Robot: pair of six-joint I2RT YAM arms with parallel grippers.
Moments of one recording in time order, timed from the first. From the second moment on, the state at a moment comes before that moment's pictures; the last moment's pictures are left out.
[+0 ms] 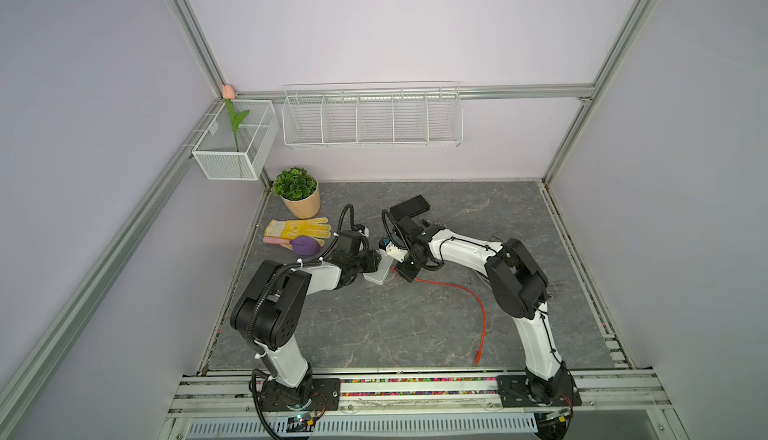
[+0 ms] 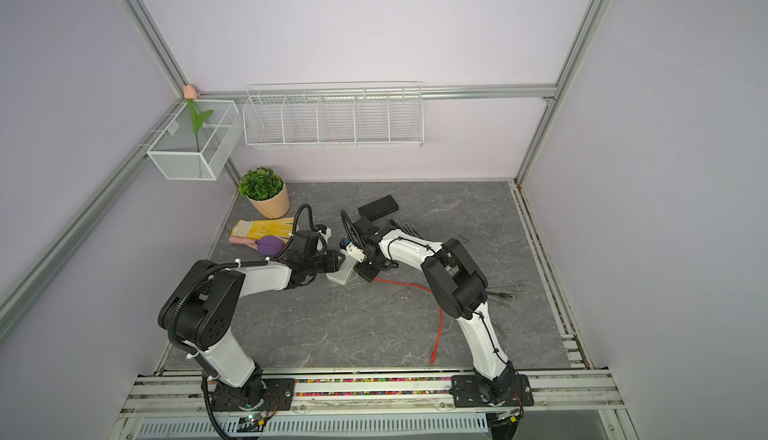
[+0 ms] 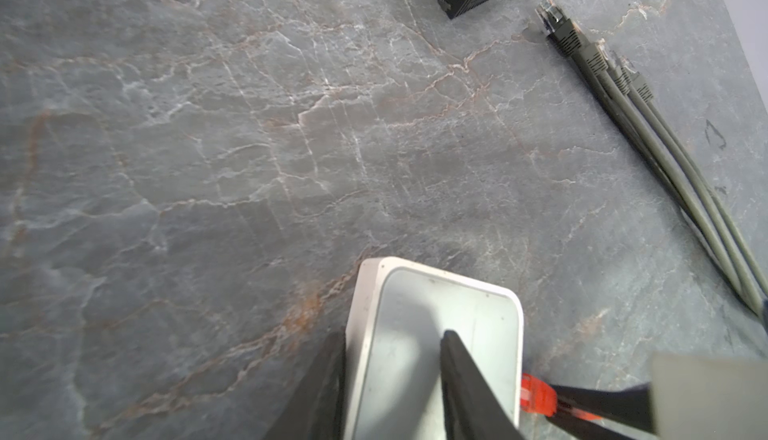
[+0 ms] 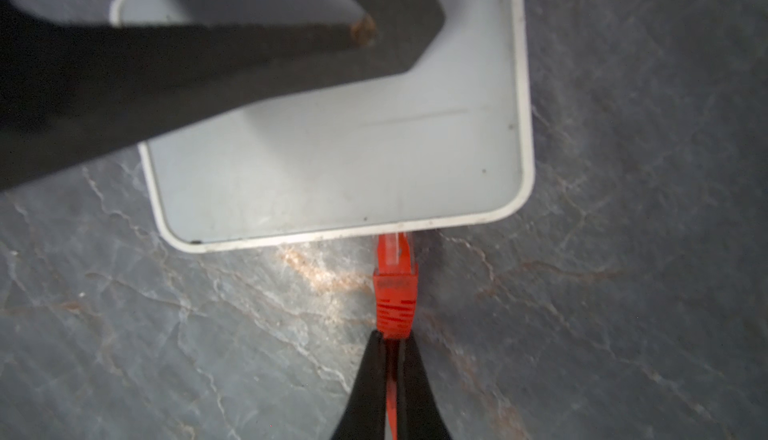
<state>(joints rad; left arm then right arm) -0.44 1.73 0.76 0.19 0.23 -0.40 0.77 2.16 1.60 -0.70 -0.19 -0.22</state>
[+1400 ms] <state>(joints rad) -0.42 1.42 0.64 -0.11 0.36 -0.42 0.81 1.83 1.52 -0.47 -0.20 -0.36</state>
